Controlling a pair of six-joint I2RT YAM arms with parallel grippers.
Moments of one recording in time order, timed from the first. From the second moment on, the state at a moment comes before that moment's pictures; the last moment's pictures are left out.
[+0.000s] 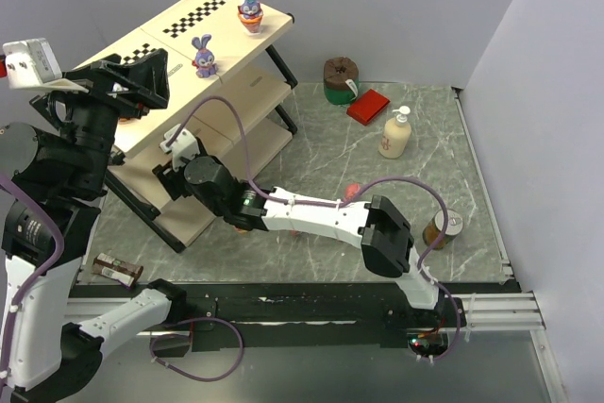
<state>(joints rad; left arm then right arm) -0.44 0.95 1.71 -0.37 -0.28 -0.28 1.24 2.10 1.89 0.07 0.43 0.05</state>
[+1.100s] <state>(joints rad) -0.45 0.95 1.71 -0.38 -0.30 -0.28 1.27 2.14 1.94 0.02 0.47 0.04</state>
